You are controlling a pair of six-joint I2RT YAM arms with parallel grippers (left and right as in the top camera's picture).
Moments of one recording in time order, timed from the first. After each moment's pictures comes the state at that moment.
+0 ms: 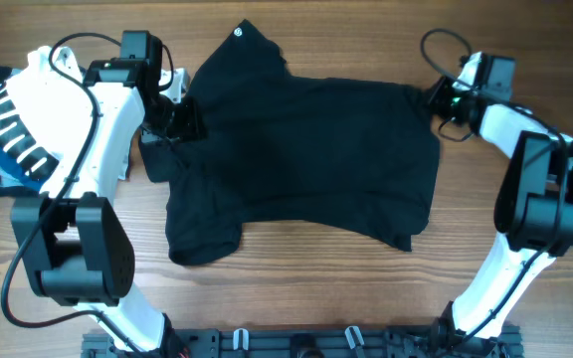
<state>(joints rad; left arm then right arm) -0.05 1.86 1.51 -1.07 0.25 -0.15 -0.21 2.11 1.30 -0.07 -0.39 0.39</state>
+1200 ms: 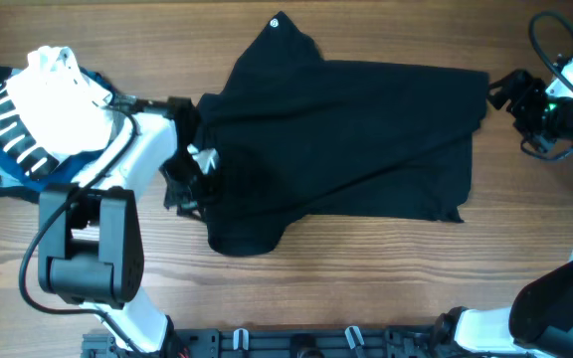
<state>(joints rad) -0.15 1.86 1.18 -1.26 0.33 -0.13 -0.42 1.60 1.40 -0.89 -0.41 0.30</state>
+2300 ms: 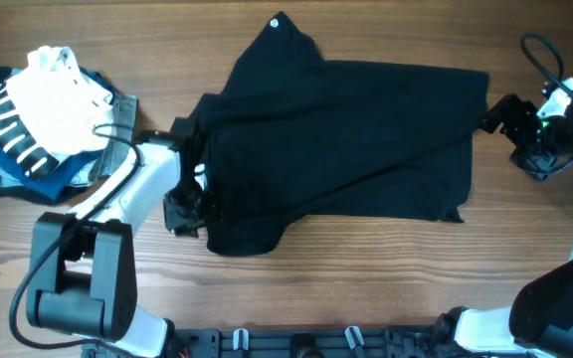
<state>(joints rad) -0.19 1.71 0.99 -1.07 0.20 -0.43 -0.42 1.60 1.40 -1.09 -0.33 0.28</state>
